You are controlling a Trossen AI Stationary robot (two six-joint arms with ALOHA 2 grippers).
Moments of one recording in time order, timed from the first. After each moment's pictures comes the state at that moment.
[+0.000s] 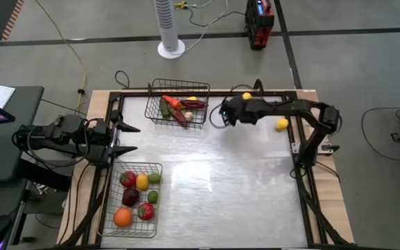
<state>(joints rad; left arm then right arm) -0.12 0.39 0.70 -0.34 -0.09 -0.02 -0.38 1.72 1.15 -0.76 0.58 0.76</state>
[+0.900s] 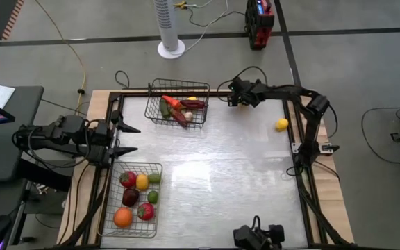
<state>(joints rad) -0.12 0.39 0.70 -0.37 -0.09 0.00 -0.75 1.90 1.14 -0.39 0.42 0.61</state>
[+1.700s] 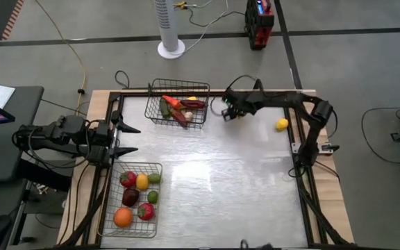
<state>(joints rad) -0.12 0.39 0.70 -0.39 -0.09 0.01 -0.56 1.82 1.14 -0.58 0.31 0.58</state>
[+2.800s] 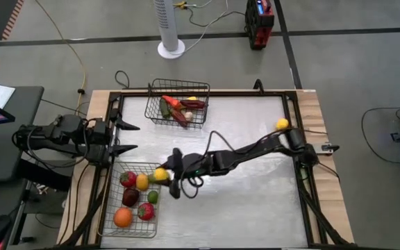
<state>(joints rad) -0.12 0.39 0.70 -0.33 -0.12 0.03 0.21 2.11 1.65 0.22 0.12 0.32</state>
